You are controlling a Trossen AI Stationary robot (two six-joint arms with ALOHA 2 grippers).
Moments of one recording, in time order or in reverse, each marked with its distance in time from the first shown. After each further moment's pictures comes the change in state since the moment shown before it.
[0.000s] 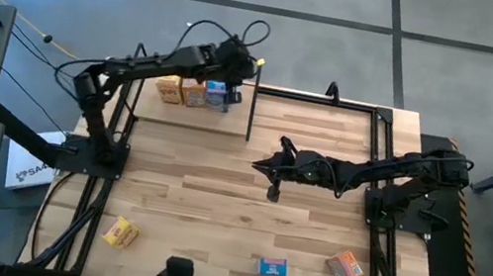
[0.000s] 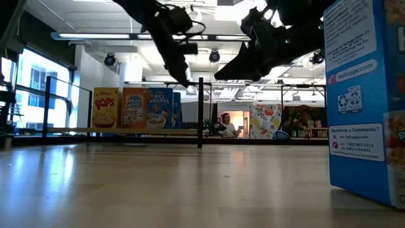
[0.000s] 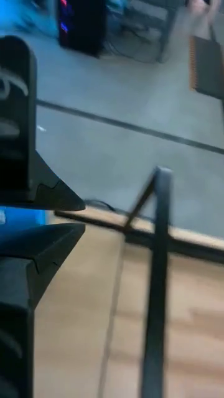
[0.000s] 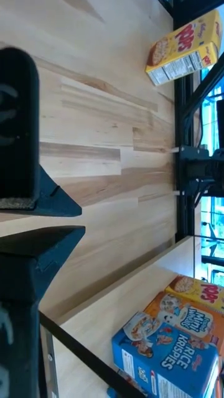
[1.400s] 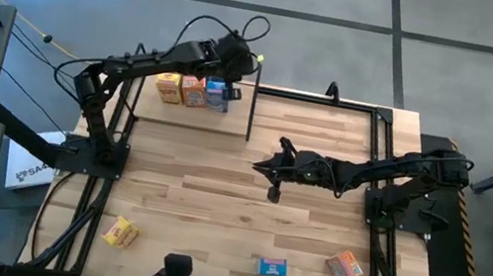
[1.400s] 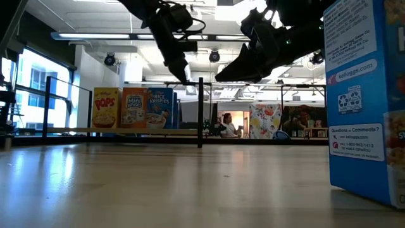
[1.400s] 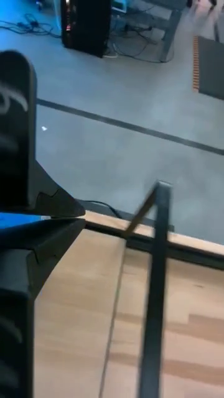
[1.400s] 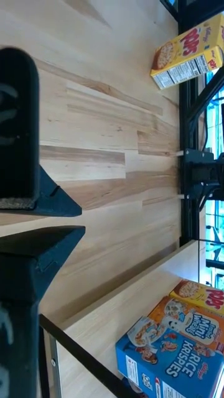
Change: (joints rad) left arm 0.012 -0.002 0.053 -0.060 -0.002 -0.006; right arm 0.000 0.000 0.000 -0.017 -0.012 0.002
